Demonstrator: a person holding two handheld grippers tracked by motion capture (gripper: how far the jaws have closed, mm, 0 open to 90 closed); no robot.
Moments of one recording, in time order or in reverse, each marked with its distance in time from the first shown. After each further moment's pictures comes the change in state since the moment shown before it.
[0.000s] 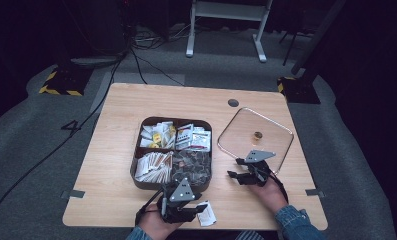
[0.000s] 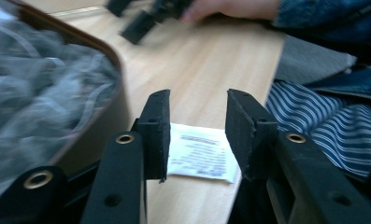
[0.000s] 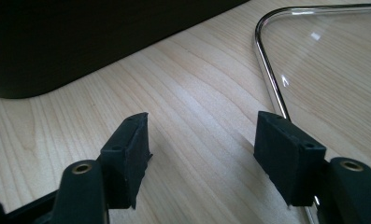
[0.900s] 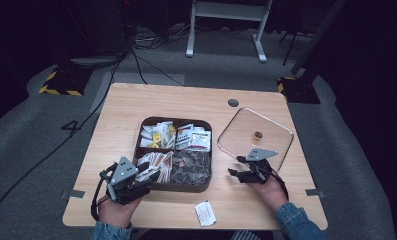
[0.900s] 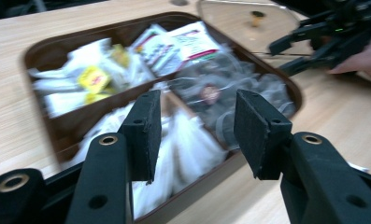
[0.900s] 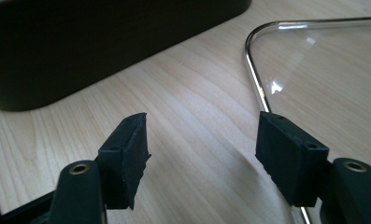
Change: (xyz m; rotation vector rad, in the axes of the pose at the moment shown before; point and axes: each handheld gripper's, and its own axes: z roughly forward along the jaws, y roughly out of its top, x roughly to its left) left arm 0.058 -0.030 -0.093 -0.189 0.386 -0.223; right arm -0.002 0.006 -0.005 -0.032 -0.016 0.005
